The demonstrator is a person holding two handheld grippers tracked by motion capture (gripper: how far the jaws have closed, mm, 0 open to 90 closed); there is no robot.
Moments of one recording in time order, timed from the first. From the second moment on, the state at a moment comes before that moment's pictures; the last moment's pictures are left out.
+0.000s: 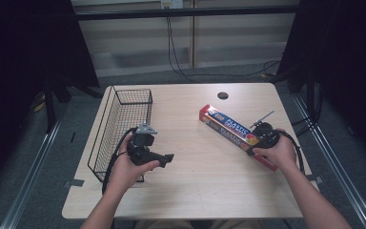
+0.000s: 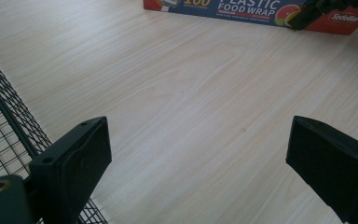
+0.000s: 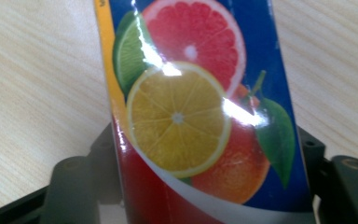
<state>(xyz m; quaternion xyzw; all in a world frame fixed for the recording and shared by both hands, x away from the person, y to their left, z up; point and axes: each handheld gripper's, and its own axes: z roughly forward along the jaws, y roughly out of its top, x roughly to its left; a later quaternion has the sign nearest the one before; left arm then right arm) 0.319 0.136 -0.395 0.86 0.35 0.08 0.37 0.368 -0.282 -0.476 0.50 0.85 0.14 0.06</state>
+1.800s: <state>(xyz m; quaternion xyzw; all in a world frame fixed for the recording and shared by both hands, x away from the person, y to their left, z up) 0.351 0.095 -0.361 0.89 0.26 0.06 0.38 0.320 -0.264 -0.421 0.38 0.90 0.21 0.04</state>
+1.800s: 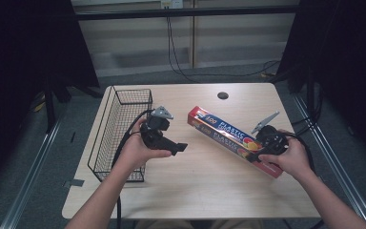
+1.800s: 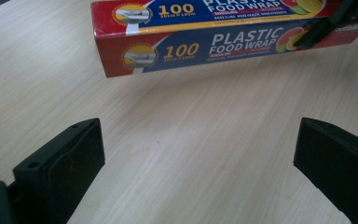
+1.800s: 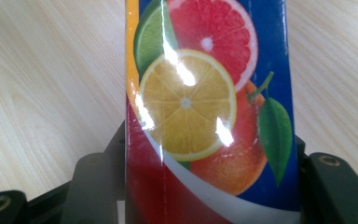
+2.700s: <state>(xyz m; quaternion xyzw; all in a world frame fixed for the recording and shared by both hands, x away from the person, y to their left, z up) 0.375 0.043 -0.354 0.93 0.15 0.08 0.32 0.309 -0.244 -0.408 0.31 0.93 0.21 0.03</state>
